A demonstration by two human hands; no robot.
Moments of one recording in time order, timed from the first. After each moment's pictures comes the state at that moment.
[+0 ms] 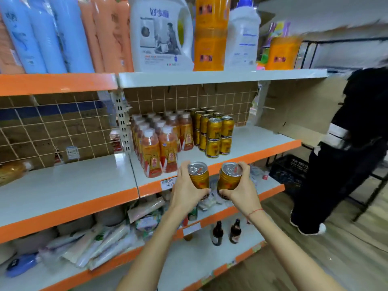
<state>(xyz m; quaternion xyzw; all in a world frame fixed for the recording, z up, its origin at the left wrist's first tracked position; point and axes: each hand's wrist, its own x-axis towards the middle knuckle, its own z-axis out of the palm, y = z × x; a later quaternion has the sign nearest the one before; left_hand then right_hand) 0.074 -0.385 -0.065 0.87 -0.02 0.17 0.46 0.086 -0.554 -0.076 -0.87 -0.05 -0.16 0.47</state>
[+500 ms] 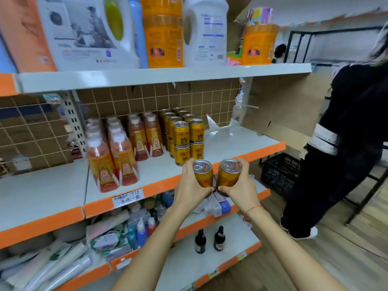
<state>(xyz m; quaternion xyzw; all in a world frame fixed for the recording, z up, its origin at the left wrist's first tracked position) 0.175 -0.524 -0.067 0.88 -0.04 0.16 0.44 0.184 -0.683 -0.078 -0.86 -0.04 -0.16 0.47</state>
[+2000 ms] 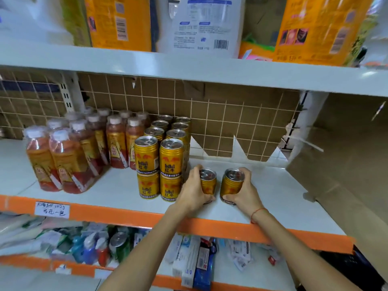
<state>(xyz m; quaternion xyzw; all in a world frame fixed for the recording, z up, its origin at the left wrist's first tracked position) 0.465 -0.630 -0.116 0.90 0.16 0.18 0.37 0.570 -0.781 -0.130 -0.84 -0.27 0.03 0.47</state>
